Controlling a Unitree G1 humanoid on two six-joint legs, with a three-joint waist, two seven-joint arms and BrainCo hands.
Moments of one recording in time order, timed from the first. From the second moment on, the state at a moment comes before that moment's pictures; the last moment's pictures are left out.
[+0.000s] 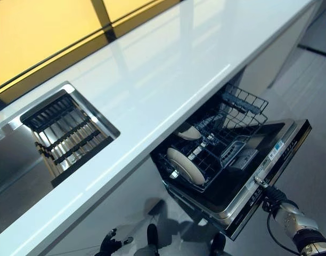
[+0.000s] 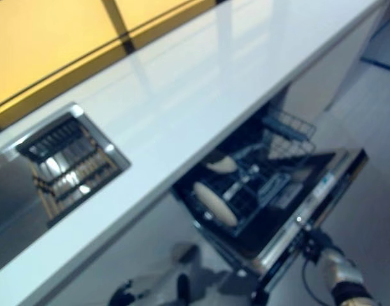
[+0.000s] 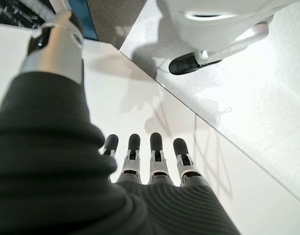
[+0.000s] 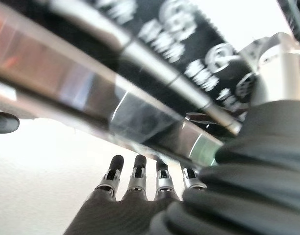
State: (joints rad) left arm -0.02 0.25 -0.25 1.01 -0.21 -0.14 0.16; right arm -0.32 -0.62 0.14 0.82 0.80 0.18 -0.11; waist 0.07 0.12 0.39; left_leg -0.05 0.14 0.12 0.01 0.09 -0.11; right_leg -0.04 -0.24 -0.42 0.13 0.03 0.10
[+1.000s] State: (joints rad) left arm 0.09 0.33 -0.17 1.04 -0.14 -0.10 0.14; right arm -0.43 -0.45 0.17 0.69 0.81 0.10 -0.11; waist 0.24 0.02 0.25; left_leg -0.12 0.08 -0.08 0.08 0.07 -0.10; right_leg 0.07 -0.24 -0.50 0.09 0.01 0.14
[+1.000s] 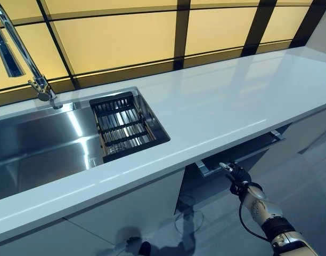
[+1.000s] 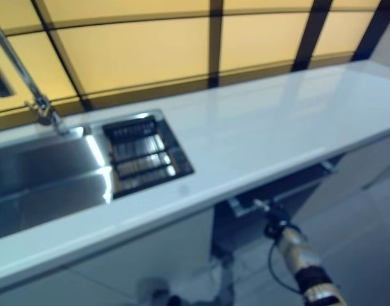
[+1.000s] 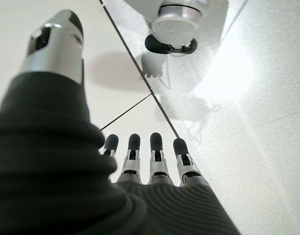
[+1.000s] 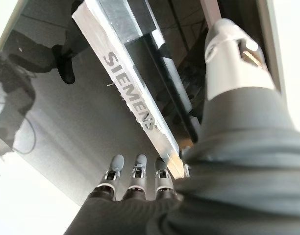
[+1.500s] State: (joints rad) left arm 0.04 0.35 -0.17 1.04 -0.13 -0.11 0.14; right arm -0.43 -0.45 0.17 0.72 0.72 0.09 -0.11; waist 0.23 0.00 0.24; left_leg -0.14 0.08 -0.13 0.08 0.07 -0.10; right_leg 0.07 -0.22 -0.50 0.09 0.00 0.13
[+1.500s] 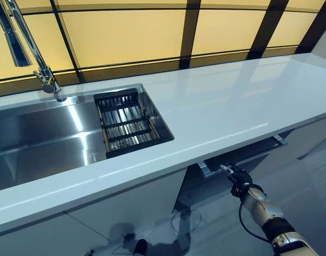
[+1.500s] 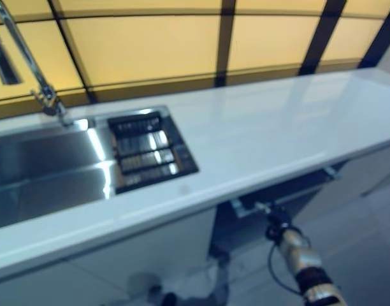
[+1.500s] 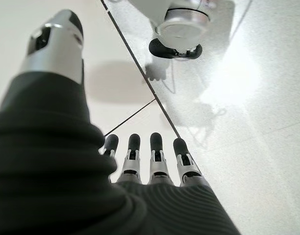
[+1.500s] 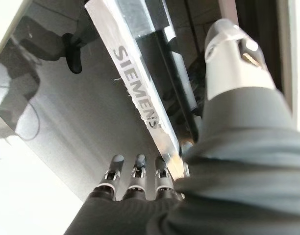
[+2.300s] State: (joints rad) left arm 0.00 0.44 -0.13 1.03 -0.13 -0.12 0.12; right arm -0.32 -0.45 0.08 0.93 0.04 -0.04 -0.12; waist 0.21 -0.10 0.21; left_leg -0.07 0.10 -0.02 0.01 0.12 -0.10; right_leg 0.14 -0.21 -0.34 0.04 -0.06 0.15
